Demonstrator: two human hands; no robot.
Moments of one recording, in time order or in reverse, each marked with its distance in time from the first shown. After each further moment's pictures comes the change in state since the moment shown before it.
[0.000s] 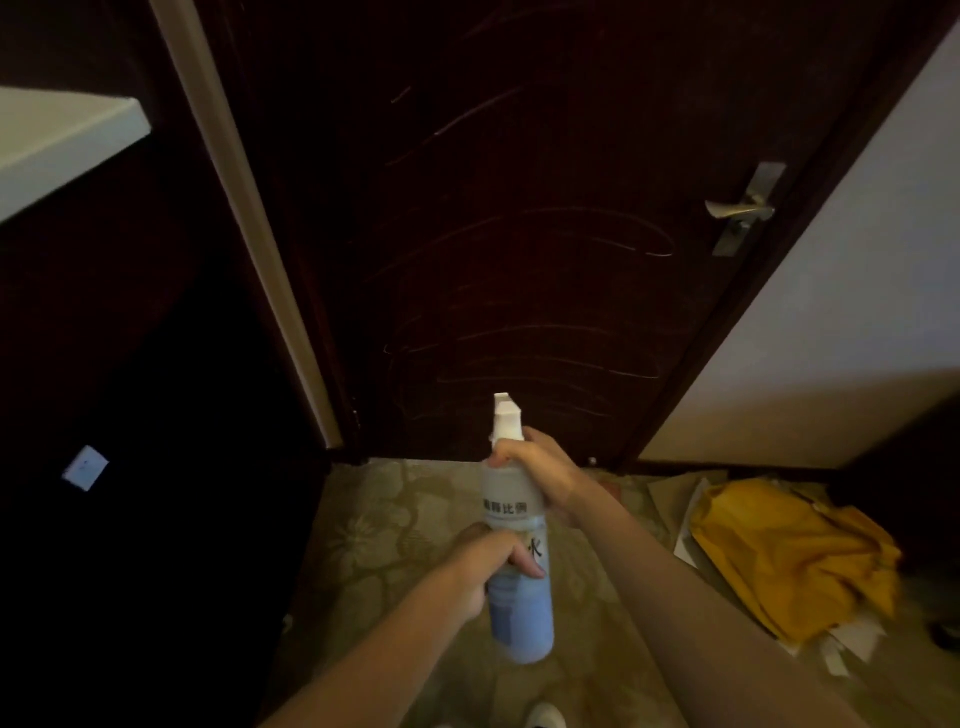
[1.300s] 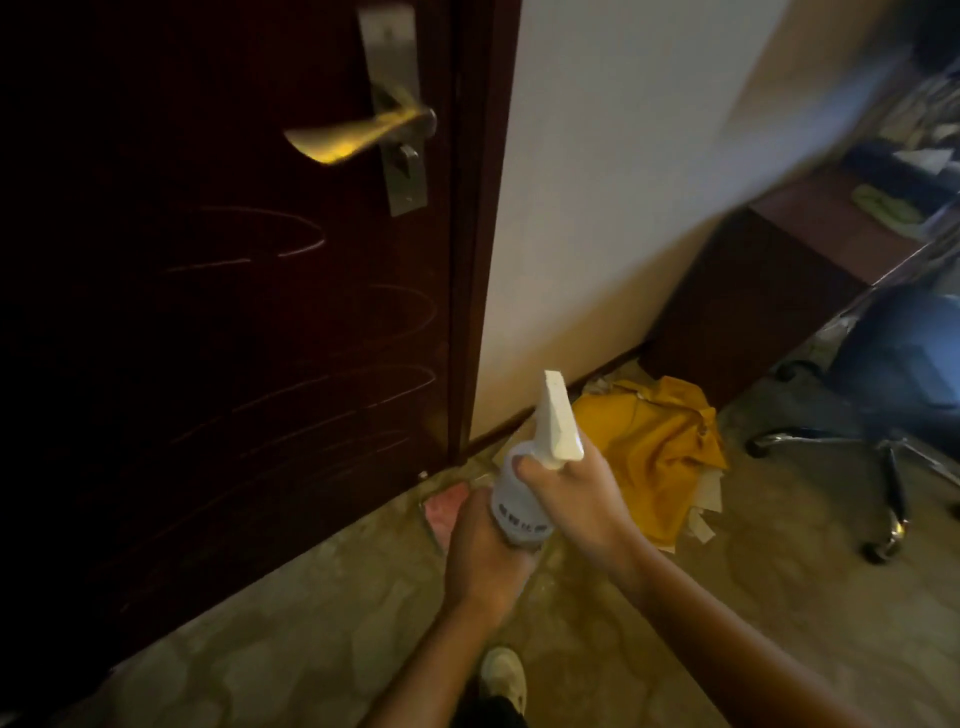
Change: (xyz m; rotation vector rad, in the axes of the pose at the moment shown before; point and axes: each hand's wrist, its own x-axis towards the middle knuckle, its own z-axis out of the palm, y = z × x) left_hand 0.290 0.118 0.298 0.645 -0.227 0.456; right_hand 0.105 0.083 -0.349 0.115 0.807 -0.124
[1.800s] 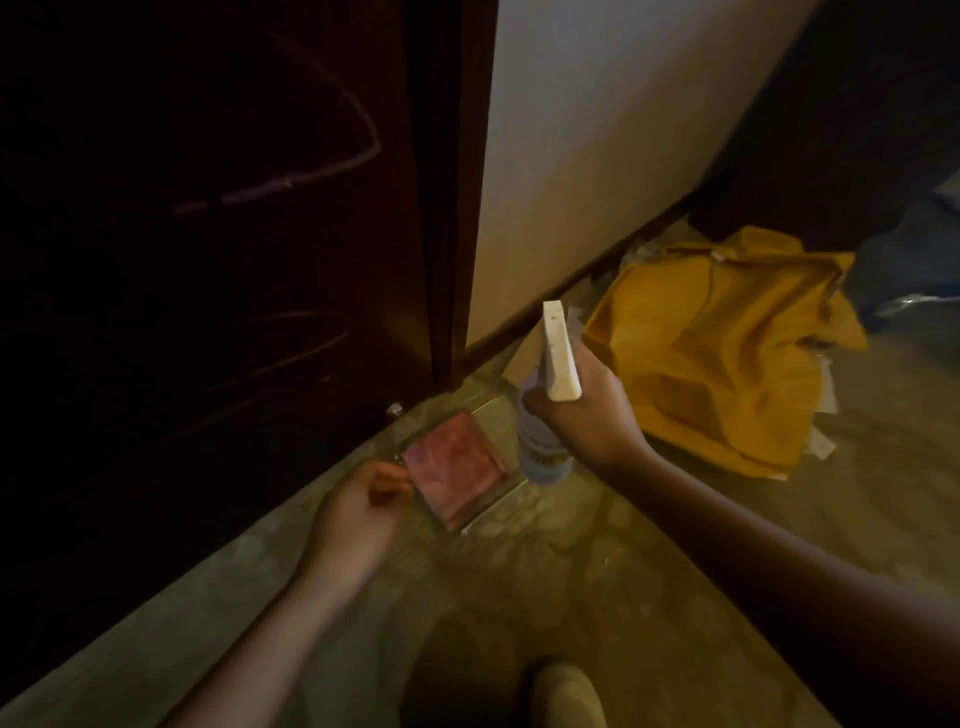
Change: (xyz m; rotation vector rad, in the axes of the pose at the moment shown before) left_hand 0.295 -0.338 -0.022 0.172 -0.023 -0.035; right_hand 0.214 0.363 0.119 -0.259 0.115 -0.062
